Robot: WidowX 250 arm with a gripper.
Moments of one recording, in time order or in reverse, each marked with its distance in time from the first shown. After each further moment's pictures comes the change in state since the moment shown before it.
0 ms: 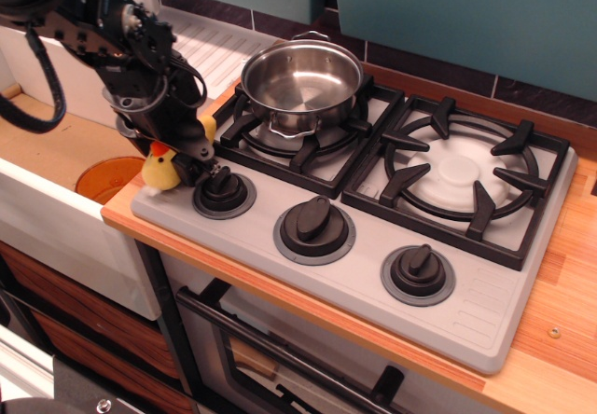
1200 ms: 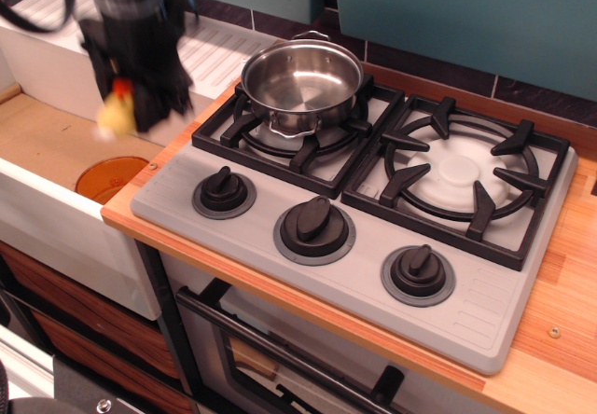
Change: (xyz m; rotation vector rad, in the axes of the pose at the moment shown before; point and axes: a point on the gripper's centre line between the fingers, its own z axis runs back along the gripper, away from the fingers) arm 0.019 0.023 0.078 0.048 0.272 -0.051
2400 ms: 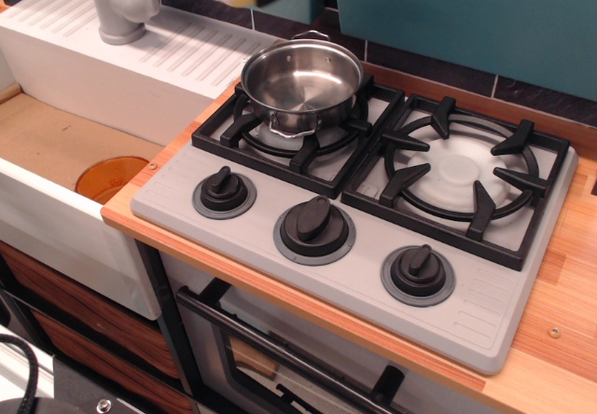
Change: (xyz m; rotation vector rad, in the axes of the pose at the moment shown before) arm 0.099 -0.043 0.049 -0.094 0.053 -0.039
